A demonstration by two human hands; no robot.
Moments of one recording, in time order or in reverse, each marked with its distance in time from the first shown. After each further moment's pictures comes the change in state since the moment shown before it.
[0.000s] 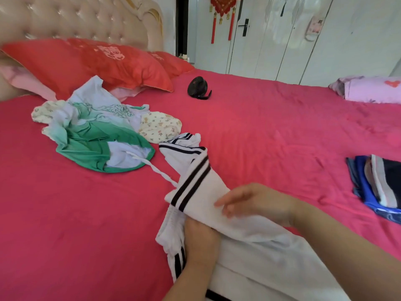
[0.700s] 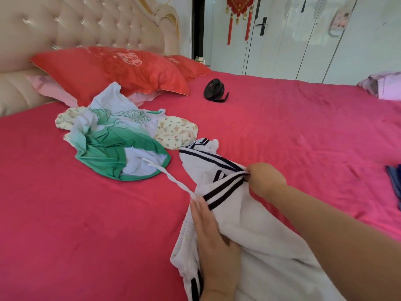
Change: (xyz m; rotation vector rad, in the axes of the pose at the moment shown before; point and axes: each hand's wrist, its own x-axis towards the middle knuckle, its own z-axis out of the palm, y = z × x) left_hand 0.003 -0.020 -0.004 0.097 0.063 0.176; right_hand 0.123 0.027 -0.042 -0.991 0.587 0.113
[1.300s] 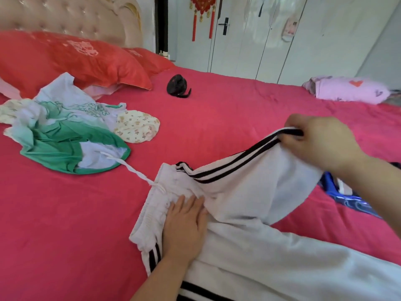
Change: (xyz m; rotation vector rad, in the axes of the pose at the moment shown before) left_hand -0.001 0.009 0.003 0.592 -0.493 0.182; right_hand -0.131 0.090 -0.156 -0.085 0.447 0.083
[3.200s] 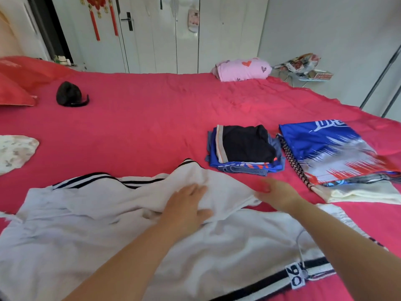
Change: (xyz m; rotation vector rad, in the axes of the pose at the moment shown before) left_hand 0.013 0.229 0.073 0.109 -0.494 0.479; right_hand -0.195 0.222 0.033 0.277 -0.570 0.739
